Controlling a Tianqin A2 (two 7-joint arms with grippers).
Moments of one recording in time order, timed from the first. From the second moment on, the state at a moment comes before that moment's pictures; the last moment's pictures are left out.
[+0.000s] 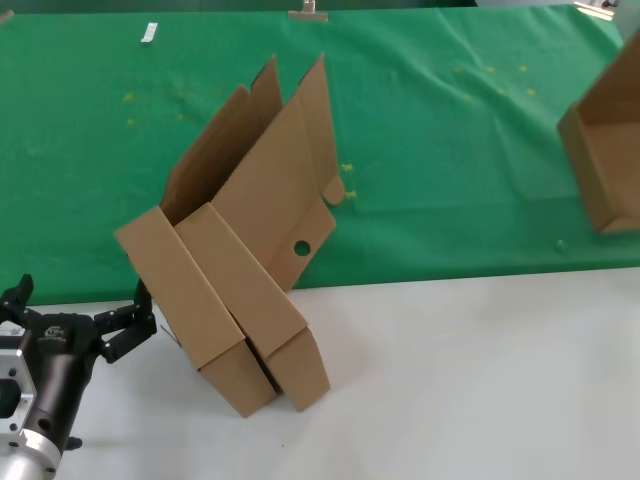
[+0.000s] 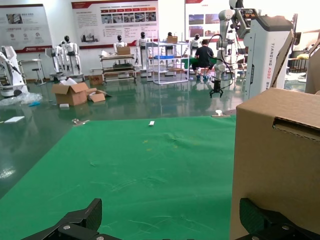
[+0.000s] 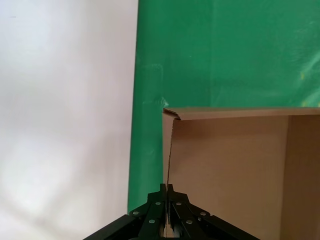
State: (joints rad) left arm 0.00 -0.30 1.60 -1.60 -1.80 0.00 0.00; right arm 1.63 0.47 -2.39 0.02 1.15 -0.91 -0.67
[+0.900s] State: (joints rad) left arm 0.00 -0.30 1.60 -1.60 -1.80 0.00 0.00; right arm 1.55 0.32 -2.30 0.00 1.17 -0.77 -0.60
